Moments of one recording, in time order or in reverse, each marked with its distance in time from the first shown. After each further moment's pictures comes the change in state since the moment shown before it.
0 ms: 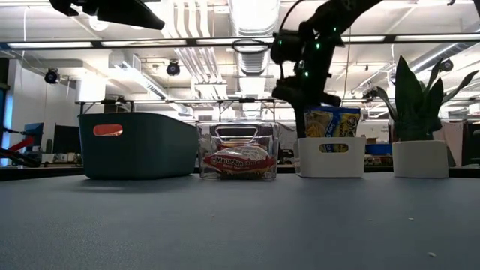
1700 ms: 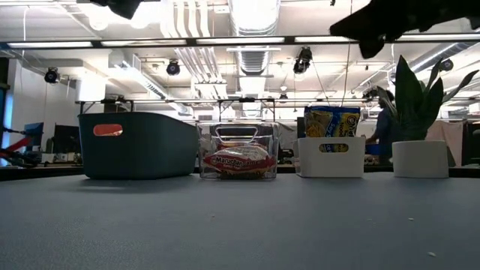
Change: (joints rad) left arm 0.160 -0.222 -0.174 0.359 0.474 0.058; right arm 0.644 -0.869 -0.856 0.994 0.064 -0.348
